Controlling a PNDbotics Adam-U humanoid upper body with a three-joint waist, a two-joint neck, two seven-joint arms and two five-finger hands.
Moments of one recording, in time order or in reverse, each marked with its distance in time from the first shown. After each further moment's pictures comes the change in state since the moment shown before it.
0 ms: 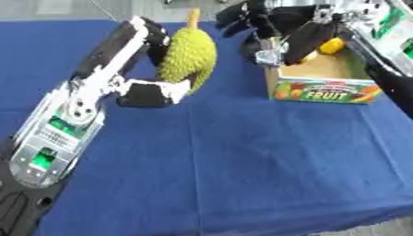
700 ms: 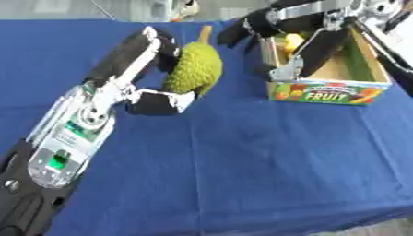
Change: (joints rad) left arm 0.000 -0.030 -0.013 0.053 -0.107 -0.071 -0.004; right arm 0.006 -0.022 0.007 -0.003 0.171 -0.134 0.158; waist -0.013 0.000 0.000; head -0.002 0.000
